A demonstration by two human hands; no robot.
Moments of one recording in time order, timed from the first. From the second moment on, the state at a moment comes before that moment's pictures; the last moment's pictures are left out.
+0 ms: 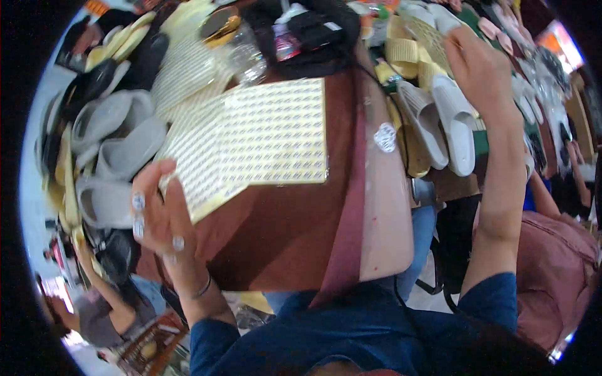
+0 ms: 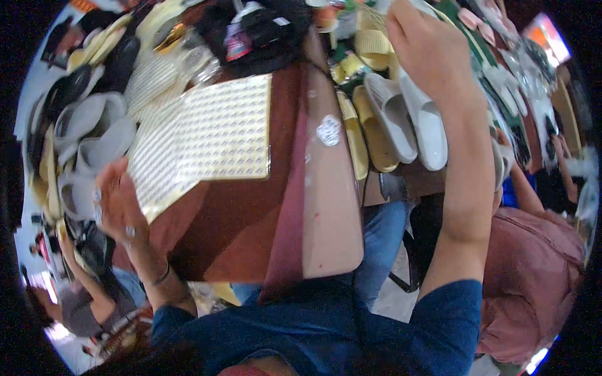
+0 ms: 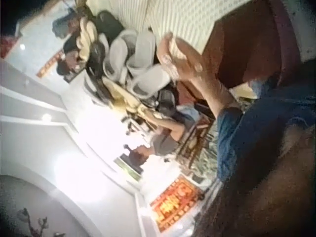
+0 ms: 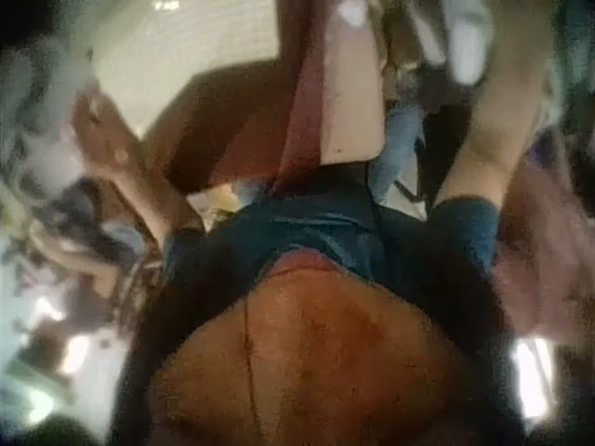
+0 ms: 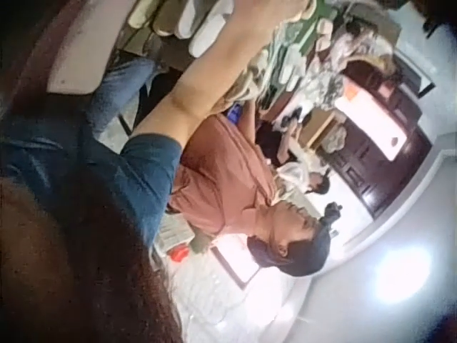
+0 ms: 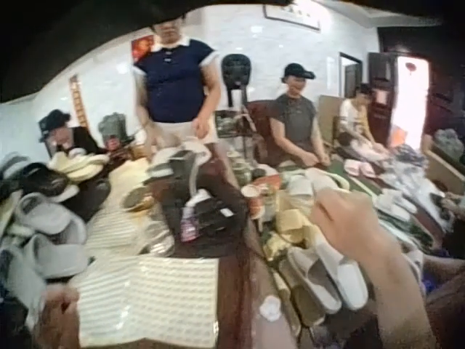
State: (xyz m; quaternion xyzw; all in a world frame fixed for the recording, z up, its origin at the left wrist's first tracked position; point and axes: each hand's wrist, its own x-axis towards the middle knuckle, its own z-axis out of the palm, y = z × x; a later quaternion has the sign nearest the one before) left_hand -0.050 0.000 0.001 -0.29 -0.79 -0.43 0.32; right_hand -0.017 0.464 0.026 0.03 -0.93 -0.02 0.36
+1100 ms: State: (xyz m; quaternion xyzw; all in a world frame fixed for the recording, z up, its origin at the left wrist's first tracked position) left_hand -0.006 -0.128 -0.010 -0.15 -0.85 -0.50 0.02; right_hand 0.021 0.229 0.000 0.25 -0.95 0.05 0.17
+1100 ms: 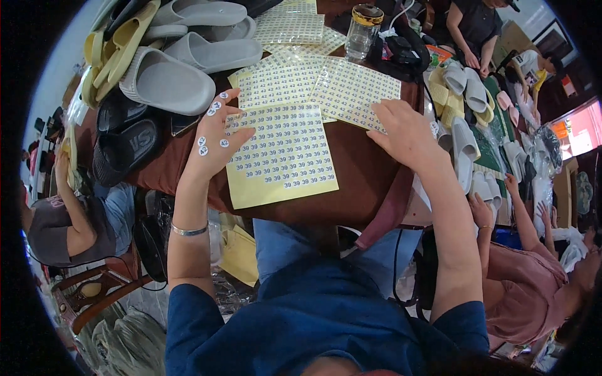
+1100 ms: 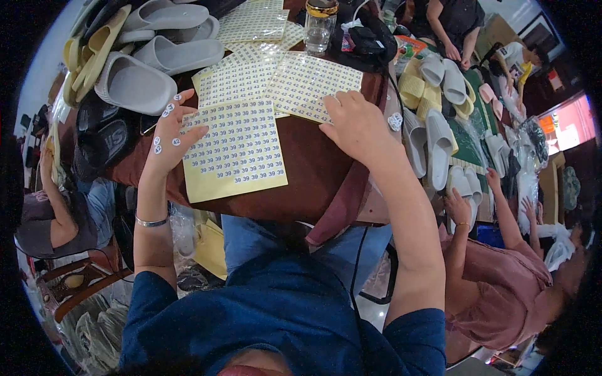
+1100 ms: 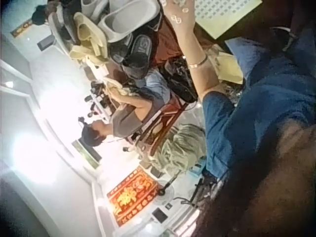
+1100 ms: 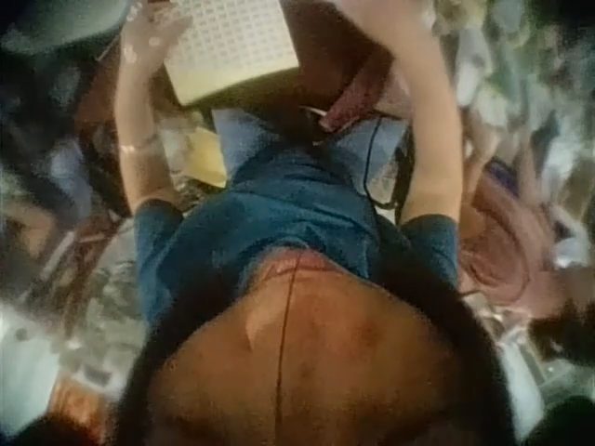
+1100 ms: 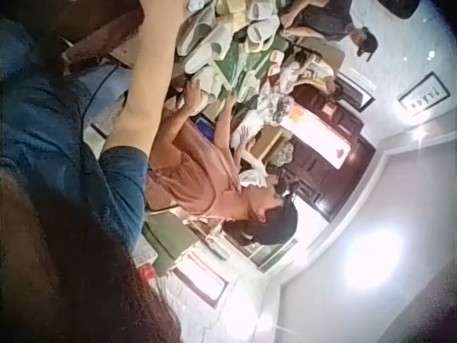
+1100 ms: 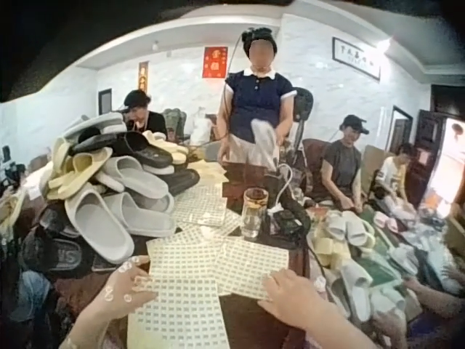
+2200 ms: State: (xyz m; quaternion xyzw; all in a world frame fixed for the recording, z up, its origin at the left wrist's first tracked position) left_hand 0.027 -0.069 0.013 -0.40 -0.87 -0.29 0.05; right_hand 0.080 0.197 -0.011 0.33 -0.92 0.14 0.18
